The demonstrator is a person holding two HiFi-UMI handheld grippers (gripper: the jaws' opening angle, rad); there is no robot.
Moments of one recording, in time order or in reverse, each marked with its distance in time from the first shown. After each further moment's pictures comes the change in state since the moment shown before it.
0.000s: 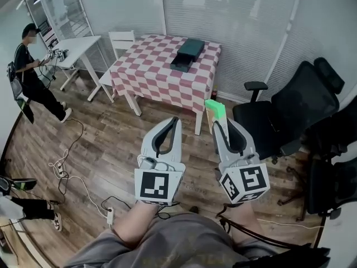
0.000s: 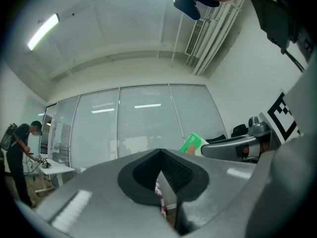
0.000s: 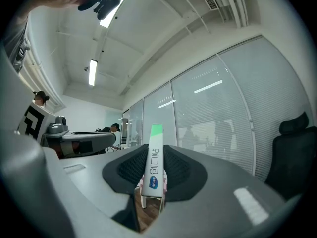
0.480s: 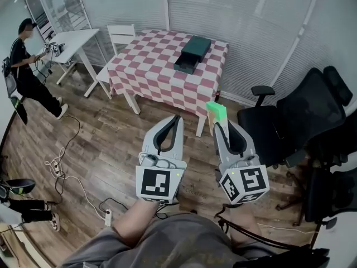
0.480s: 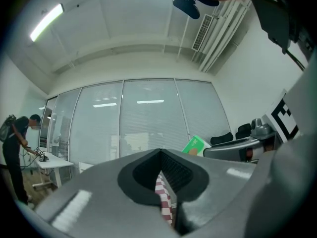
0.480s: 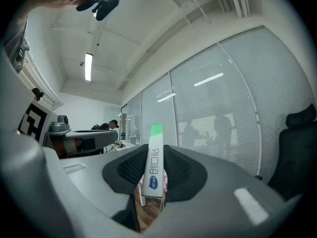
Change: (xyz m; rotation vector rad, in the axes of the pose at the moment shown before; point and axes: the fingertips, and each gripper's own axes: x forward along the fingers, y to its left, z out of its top) left arm 0.069 0.062 -0.055 -0.035 0.035 0.006; right arm 0.093 -0.018 -0.045 0.023 0.067 -0.006
